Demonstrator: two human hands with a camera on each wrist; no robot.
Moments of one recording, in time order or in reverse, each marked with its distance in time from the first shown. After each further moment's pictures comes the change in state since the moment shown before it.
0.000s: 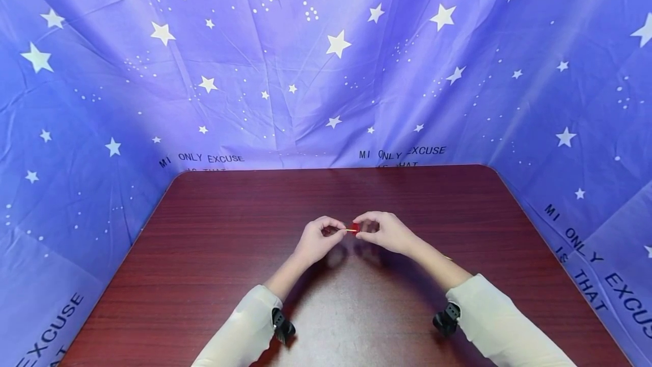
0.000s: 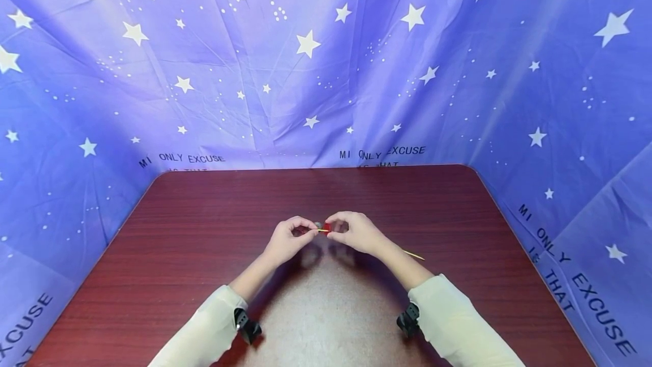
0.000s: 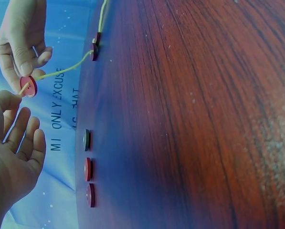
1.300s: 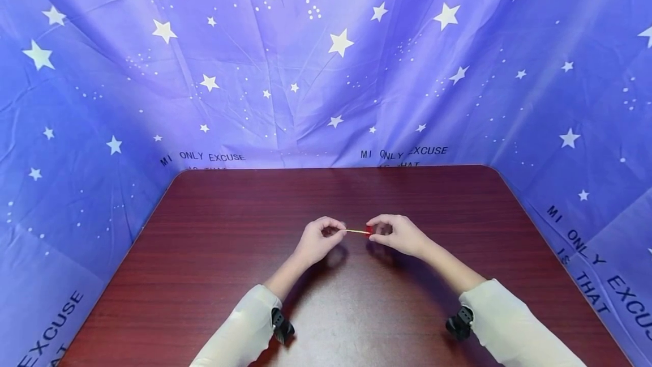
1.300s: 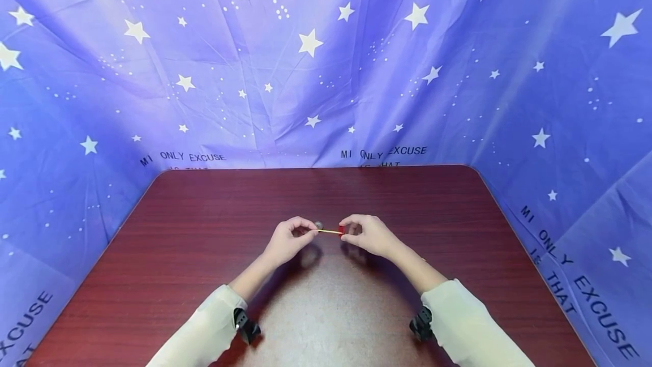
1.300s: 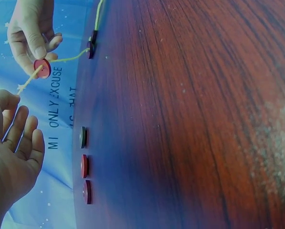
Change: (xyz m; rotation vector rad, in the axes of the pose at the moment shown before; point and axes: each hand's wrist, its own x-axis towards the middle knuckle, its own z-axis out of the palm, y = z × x) left_hand 0.000 -0.003 -0.002 -0.016 -0.029 -0.013; right_hand -0.014 0.015 -0.012 -0.042 -0.015 0.077
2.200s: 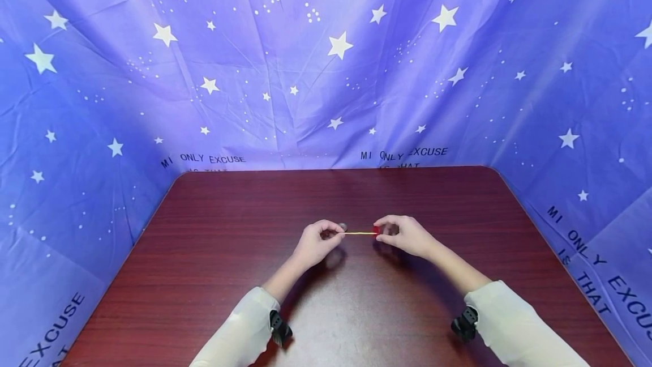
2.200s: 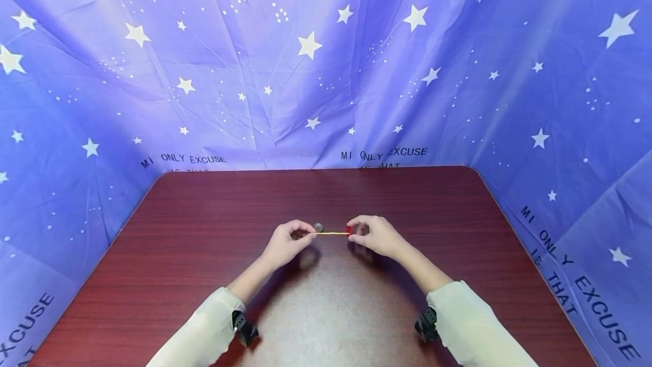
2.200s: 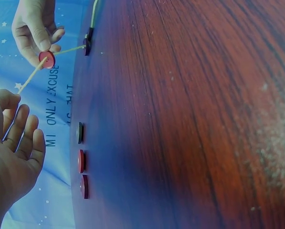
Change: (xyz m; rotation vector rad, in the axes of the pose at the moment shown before) left_hand -0.005 0.001 -0.004 0.003 -0.017 -0.023; right_hand -0.006 0.012 -0.006 0.020 0.021 0.022
